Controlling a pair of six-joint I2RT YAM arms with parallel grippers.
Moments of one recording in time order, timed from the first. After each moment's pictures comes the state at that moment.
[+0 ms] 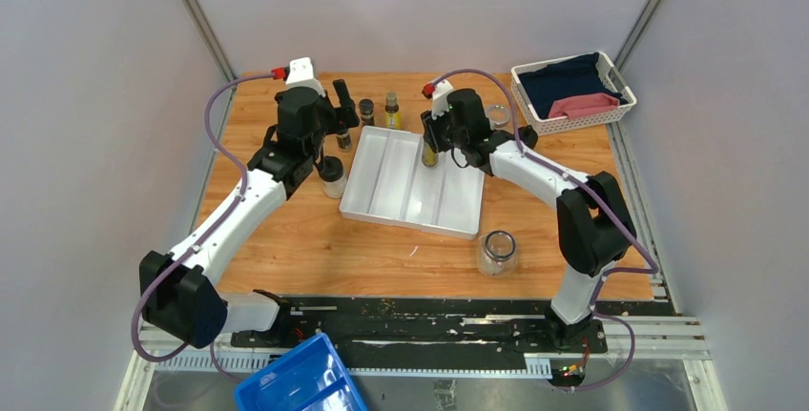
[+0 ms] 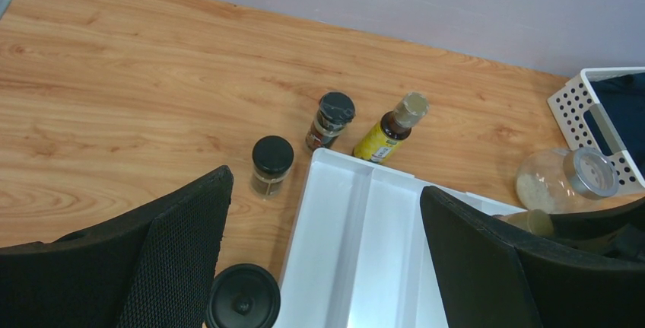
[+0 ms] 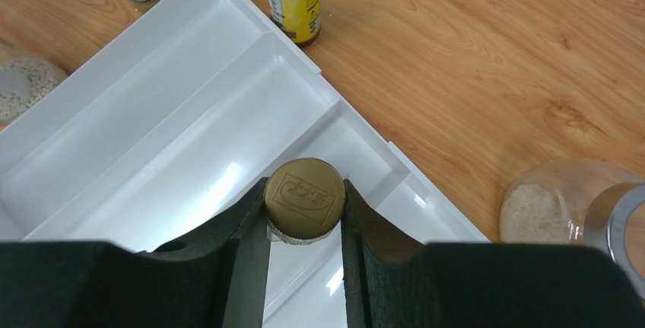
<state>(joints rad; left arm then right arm) -0.40 1.29 1.11 -0.07 -0.35 -0.35 0.55 1.75 1.30 -0.03 -0.06 -0.08</state>
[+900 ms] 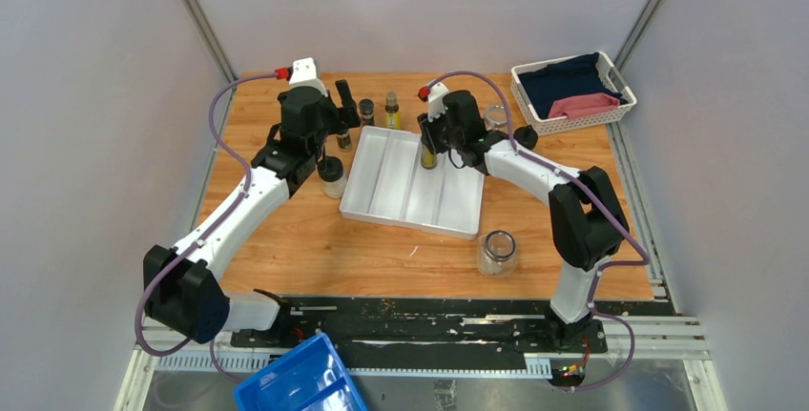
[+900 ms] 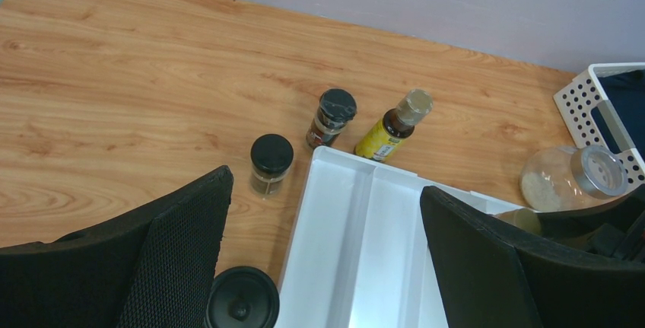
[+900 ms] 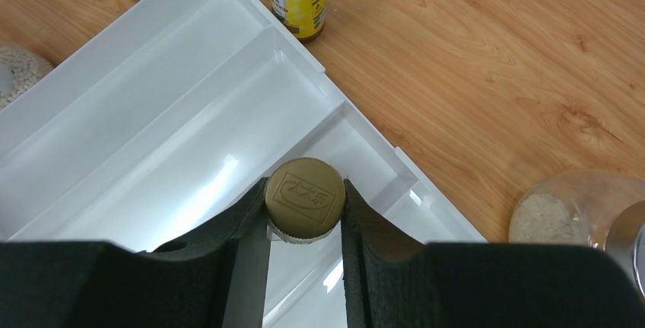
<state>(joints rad) -0.40 1.31 1.11 -0.06 -0.35 -0.35 0.56 1.81 1.32 -0.02 -0.07 -0.10</state>
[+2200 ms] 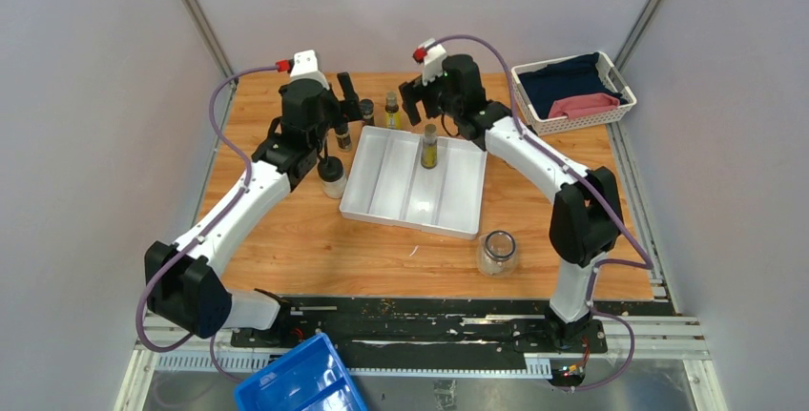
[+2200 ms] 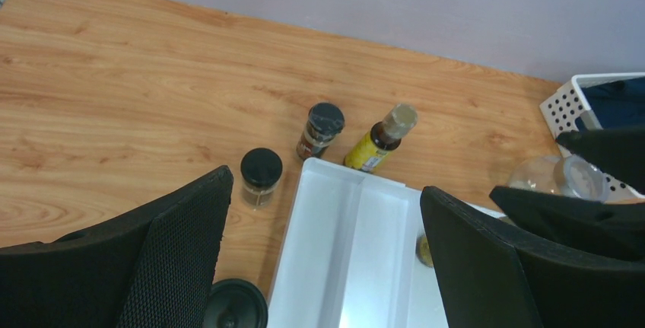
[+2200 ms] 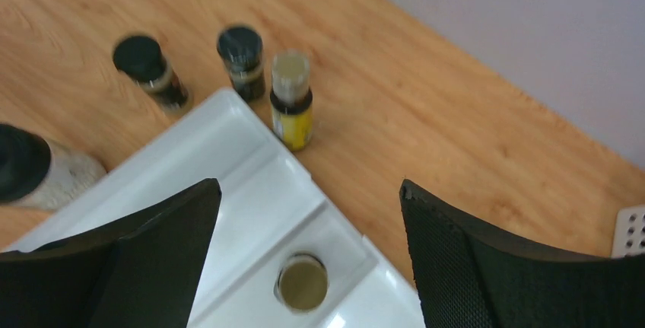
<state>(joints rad) -0.40 1.34 1.16 -0.08 -0.35 -0.35 0.56 1.82 1.54 -0.09 -0.07 -0.12</state>
